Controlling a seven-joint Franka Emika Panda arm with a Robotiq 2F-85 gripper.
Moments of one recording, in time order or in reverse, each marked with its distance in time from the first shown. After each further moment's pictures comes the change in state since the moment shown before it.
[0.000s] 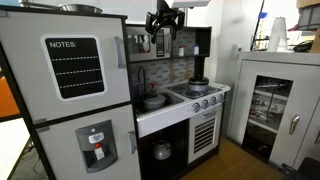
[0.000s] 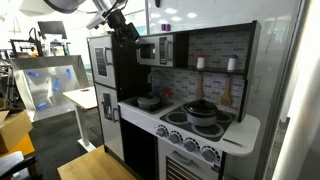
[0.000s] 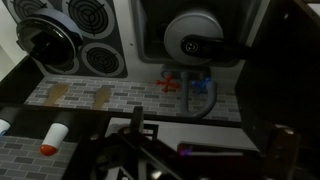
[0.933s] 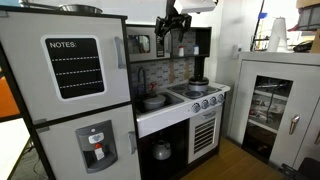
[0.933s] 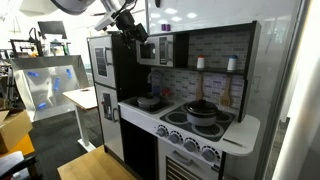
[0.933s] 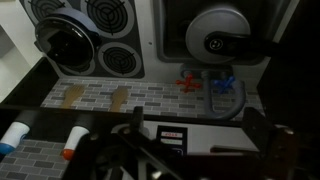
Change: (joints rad) arm -0.015 0.027 -0.060 0.003 -0.002 0.034 -0.044
